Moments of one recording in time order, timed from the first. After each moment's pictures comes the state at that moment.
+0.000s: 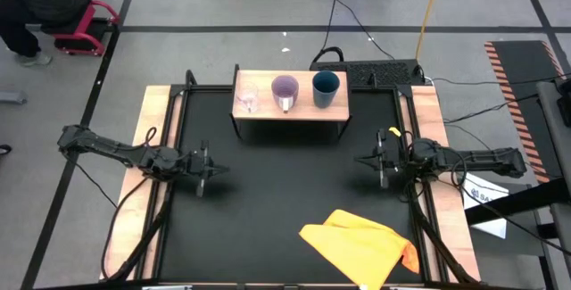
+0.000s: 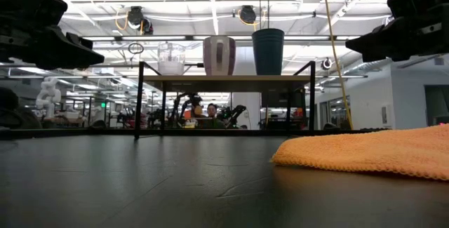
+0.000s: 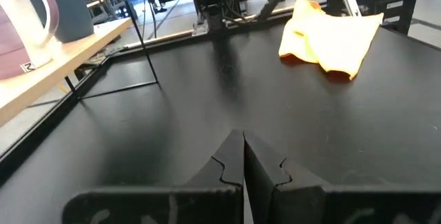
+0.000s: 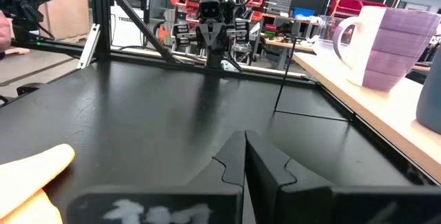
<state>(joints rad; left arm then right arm) -0.23 0.33 0.01 0.12 -0.19 0.17 -0.01 0.14 0.01 0.08 0.00 -0.14</state>
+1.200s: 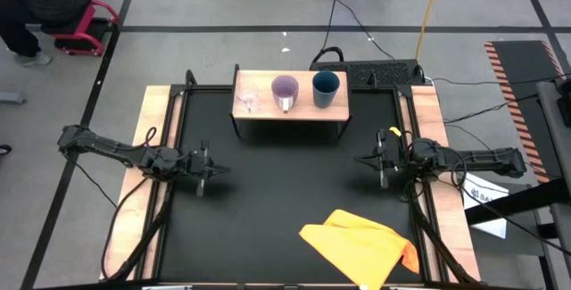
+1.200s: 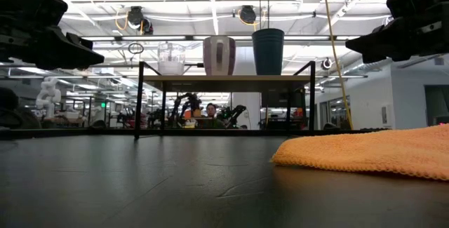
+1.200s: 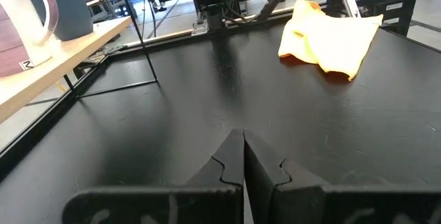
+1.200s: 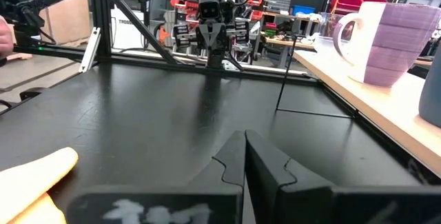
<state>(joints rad) -0.23 0.33 0.01 0.12 -0.19 0.15 -0.01 0.14 0.01 0.08 0.00 -0.12</state>
